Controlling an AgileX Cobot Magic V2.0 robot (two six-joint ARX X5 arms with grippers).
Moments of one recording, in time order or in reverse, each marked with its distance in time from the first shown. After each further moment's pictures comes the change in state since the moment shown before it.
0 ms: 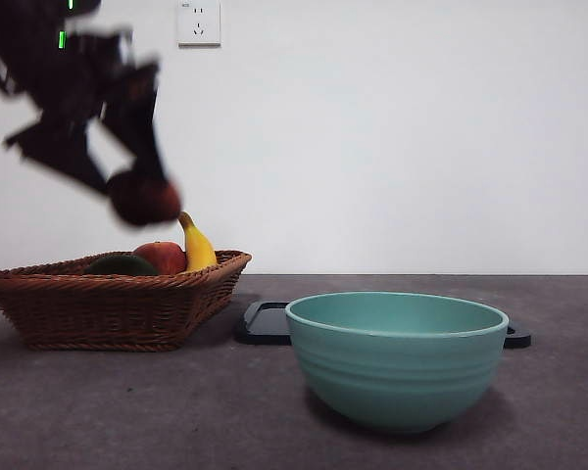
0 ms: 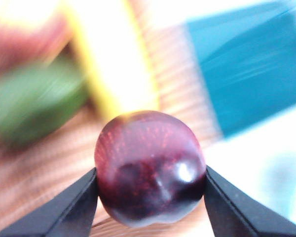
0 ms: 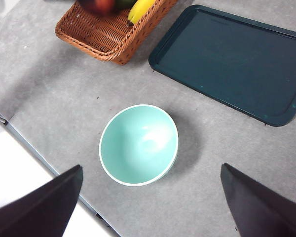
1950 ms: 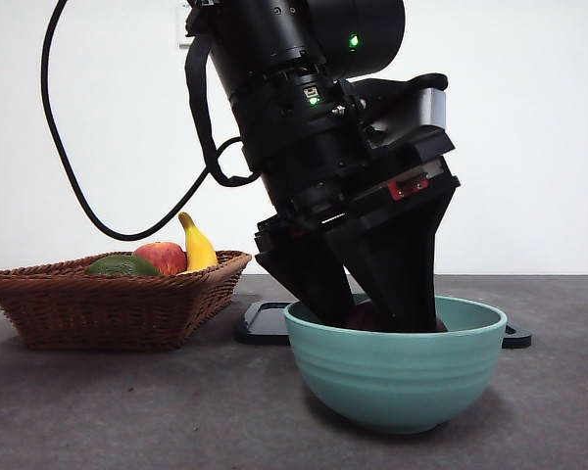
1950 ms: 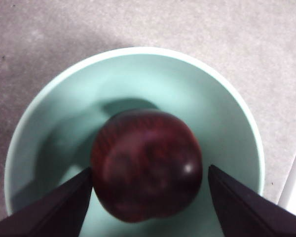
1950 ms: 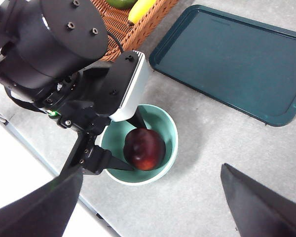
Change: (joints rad) left arm -0.663 0.308 0.027 0.021 -0.127 0.147; right arm 0.000 0.000 0.000 0.000 0.000 0.000
